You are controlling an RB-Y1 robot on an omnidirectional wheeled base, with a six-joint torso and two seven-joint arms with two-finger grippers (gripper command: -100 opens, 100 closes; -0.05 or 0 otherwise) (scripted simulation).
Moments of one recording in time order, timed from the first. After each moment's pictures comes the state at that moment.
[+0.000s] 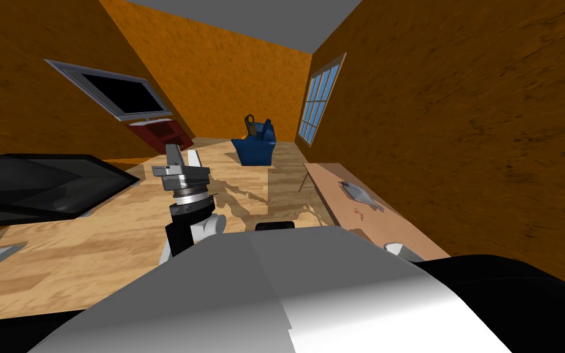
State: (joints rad) left arm 0.50 0.02 0.03 -2.39 0.05 -0.48 0.03; right arm 0.46 -1.07 0.39 -0.46 0.51 -0.38 0.19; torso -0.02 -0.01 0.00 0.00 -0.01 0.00
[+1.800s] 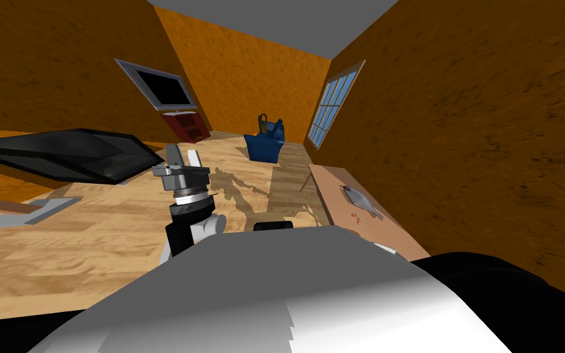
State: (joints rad) left arm 0.50 0.02 0.03 -2.39 0.05 -0.48 0.03; right arm 0.63 -0.91 0.17 -0.89 0.23 0.04 0.49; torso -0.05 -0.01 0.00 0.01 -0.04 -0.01
